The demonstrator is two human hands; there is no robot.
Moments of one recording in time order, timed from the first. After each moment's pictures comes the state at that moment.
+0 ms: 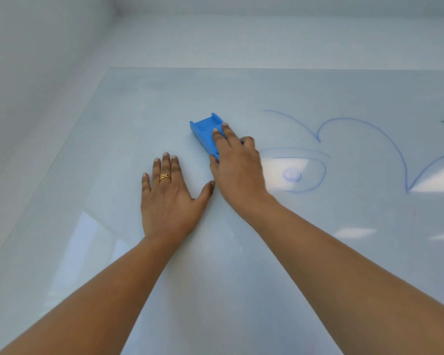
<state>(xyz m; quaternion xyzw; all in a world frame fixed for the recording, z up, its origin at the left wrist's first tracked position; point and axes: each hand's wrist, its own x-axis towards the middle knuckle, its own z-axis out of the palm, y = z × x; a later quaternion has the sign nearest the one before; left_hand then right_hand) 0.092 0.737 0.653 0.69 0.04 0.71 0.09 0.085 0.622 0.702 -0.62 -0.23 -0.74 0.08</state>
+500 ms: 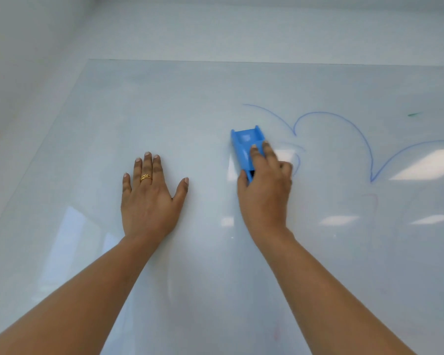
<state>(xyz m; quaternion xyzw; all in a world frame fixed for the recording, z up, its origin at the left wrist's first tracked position) 0.094 0.738 0.641 0.69 0.03 0.71 0.09 0.092 0.570 0.648 -0.59 -0.16 -0.74 0.29</state>
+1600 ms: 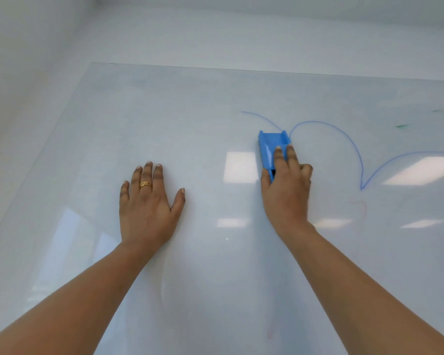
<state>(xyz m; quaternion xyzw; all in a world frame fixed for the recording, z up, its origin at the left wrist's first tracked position) 0.091 0.743 0.633 0.69 0.04 0.73 0.05 0.092 0.530 0.659 -0.64 -0.08 -0.74 0.22</state>
